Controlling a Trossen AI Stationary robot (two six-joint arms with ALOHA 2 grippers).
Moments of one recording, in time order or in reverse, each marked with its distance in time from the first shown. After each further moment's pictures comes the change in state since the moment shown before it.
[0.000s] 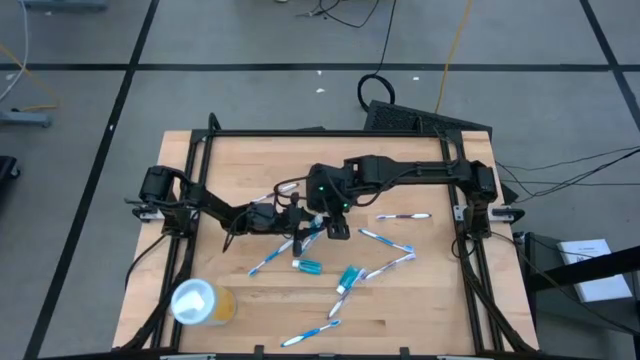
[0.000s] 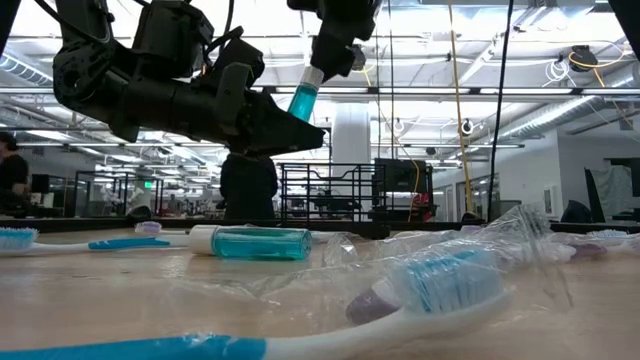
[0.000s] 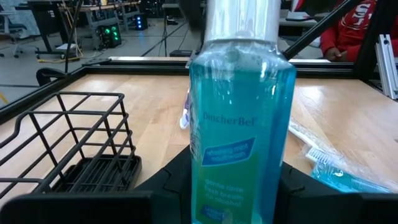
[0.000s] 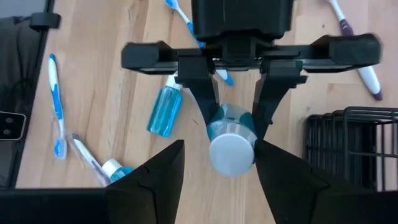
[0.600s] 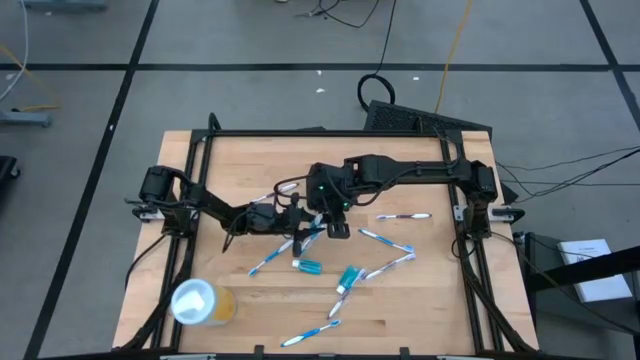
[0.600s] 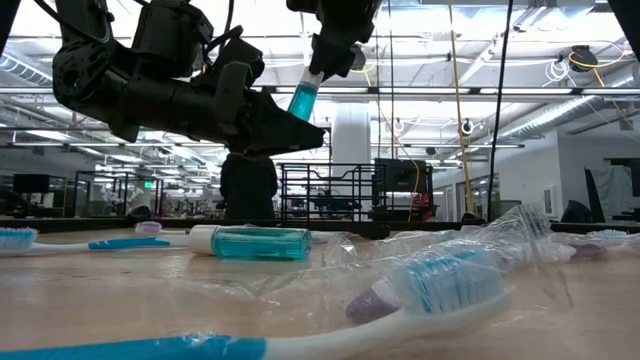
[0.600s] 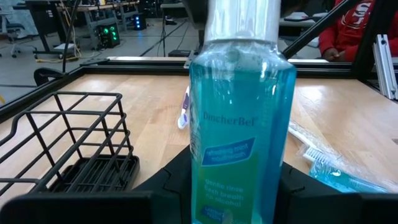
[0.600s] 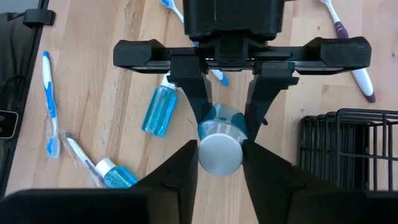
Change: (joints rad) left arm -0.001 0.000 0.000 0.001 0.002 -0.004; right arm 0.000 0.001 0.000 0.004 0.005 -0.018
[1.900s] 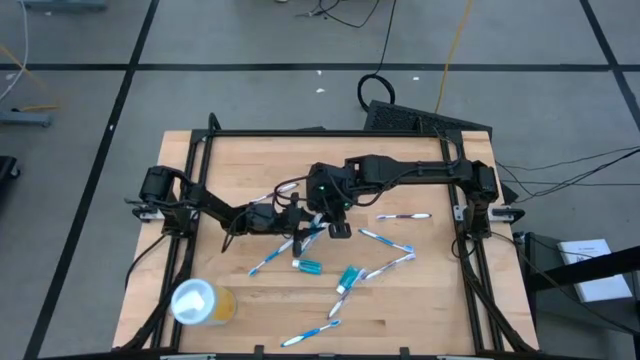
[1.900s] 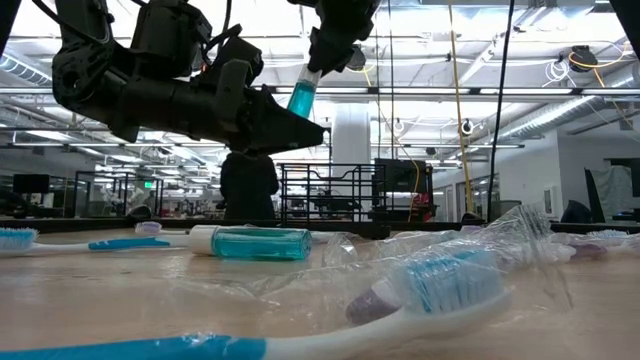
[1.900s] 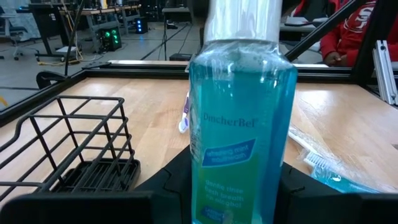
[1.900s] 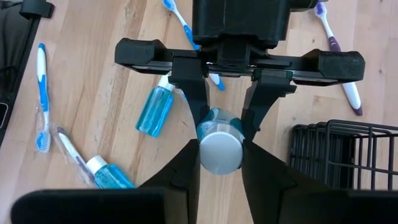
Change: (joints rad) left arm 0.001 0.001 -0.001 0.026 -0.004 0.000; right arm 0.007 -0.002 -0.001 0.025 0.023 -0.061
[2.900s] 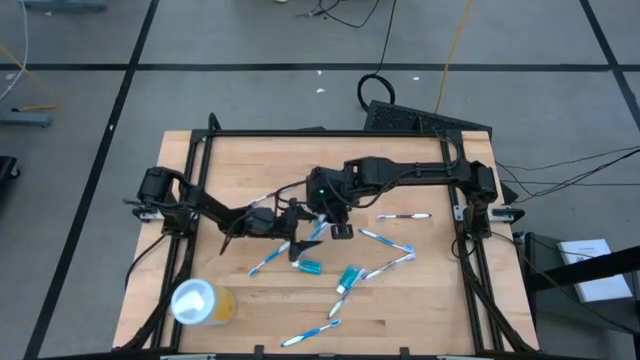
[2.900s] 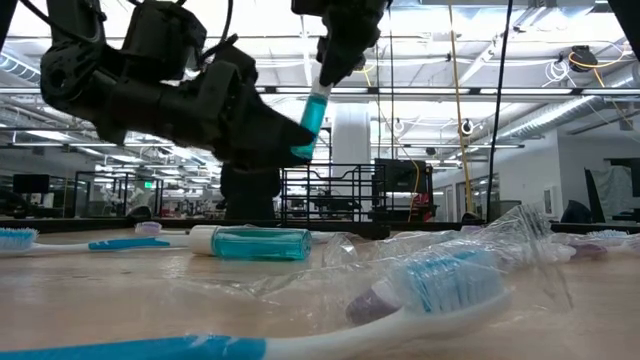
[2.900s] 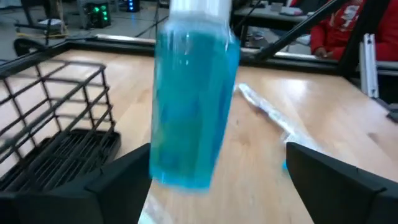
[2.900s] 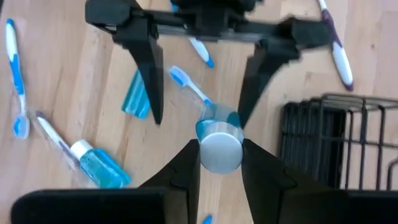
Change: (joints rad) left arm -0.039 -0.008 -0.034 -0.052 0.002 -0.100; right arm -0.006 0.003 0.000 -0.086 0.094 -0.010
